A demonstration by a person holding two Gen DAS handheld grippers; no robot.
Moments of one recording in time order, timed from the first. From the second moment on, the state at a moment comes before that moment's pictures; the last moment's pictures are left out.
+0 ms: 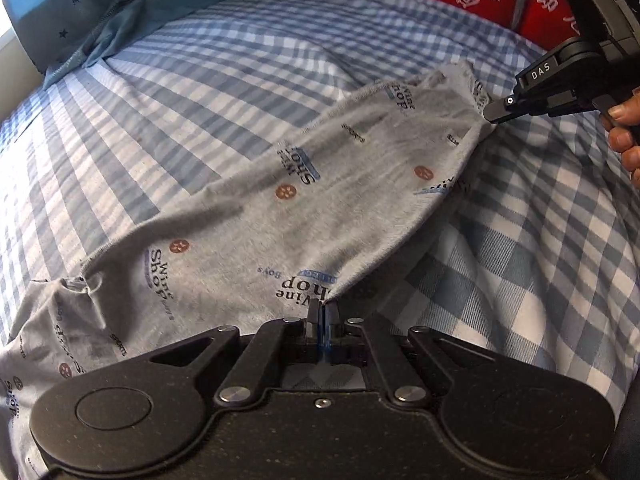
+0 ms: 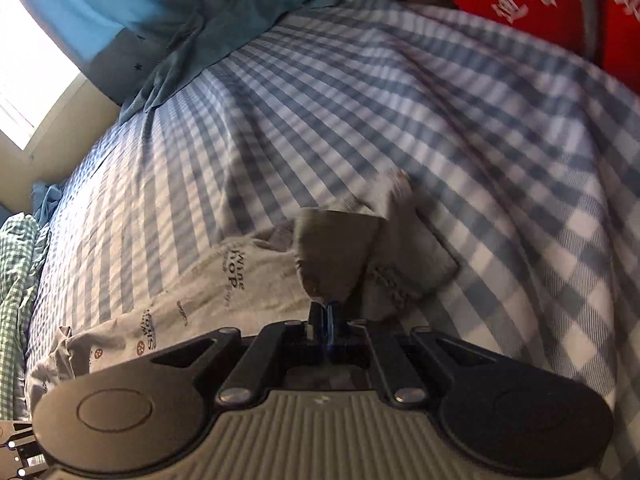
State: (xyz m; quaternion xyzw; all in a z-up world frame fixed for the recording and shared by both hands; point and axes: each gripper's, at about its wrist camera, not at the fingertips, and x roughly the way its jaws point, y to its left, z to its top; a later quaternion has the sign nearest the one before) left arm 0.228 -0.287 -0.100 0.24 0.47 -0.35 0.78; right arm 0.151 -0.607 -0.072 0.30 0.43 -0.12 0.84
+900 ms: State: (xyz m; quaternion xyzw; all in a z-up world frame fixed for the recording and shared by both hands) left arm 0.361 -0.578 -0.136 0.26 0.49 -0.56 0.62; right arm 0.109 -0.642 -0.086 0.30 0.33 -0.13 0.88
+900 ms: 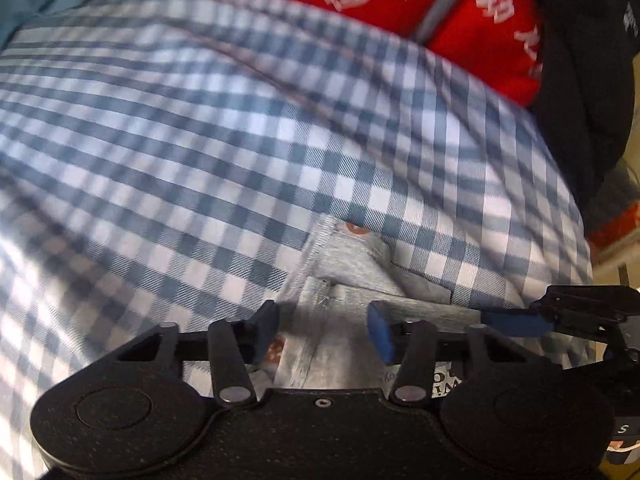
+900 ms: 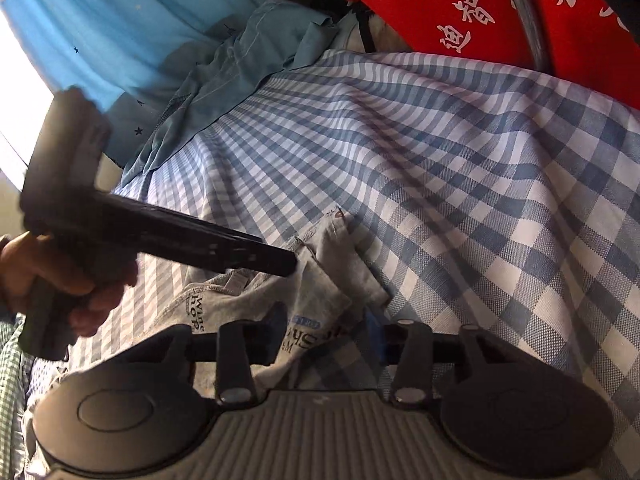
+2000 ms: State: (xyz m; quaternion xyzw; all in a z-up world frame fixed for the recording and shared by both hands) left arm 0.395 -0.614 -0.143 0.24 0.53 -0.56 0.59; right arm 0.105 -0.682 -0.117 0.48 0.31 -0.15 0.80
